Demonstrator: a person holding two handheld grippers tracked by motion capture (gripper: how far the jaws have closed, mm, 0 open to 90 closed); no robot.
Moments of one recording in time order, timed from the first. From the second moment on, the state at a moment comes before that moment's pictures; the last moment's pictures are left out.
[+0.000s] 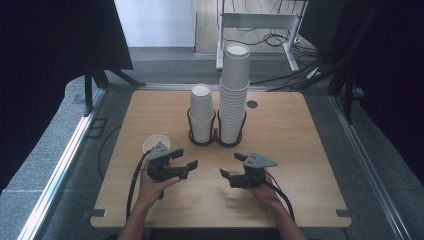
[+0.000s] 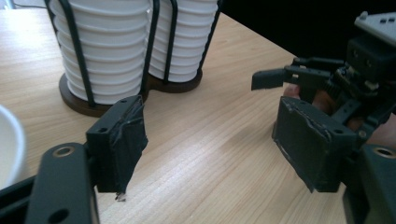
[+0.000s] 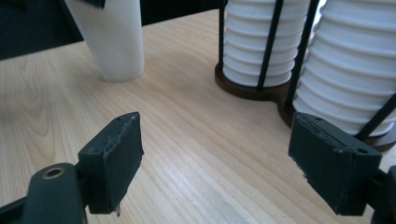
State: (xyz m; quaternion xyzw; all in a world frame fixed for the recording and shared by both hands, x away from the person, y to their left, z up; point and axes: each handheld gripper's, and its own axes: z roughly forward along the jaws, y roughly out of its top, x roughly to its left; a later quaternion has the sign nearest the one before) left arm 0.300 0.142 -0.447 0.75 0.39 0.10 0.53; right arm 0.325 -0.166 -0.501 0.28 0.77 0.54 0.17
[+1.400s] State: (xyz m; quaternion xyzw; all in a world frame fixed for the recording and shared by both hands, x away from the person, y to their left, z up) left arm 0.339 0.107 -0.423 0.75 0.36 0.12 0.54; right arm 0.366 -0.203 -0.439 0.31 0.72 0.58 0.23
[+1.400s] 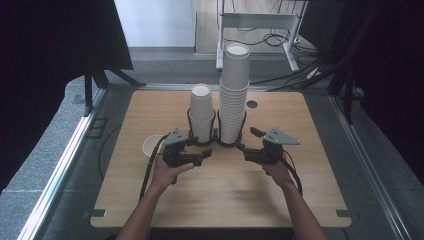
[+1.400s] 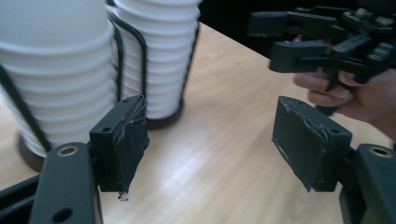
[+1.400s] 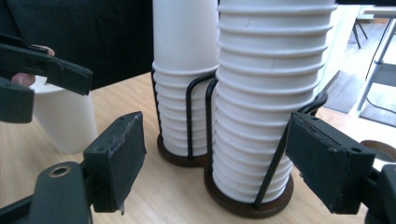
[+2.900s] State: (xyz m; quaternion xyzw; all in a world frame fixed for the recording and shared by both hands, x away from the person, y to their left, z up) left arm 0.388 0.090 -0.342 0.74 0.34 0.16 0.56; right arm 0.454 -0.173 -0.348 0.34 0.70 0.58 0.24
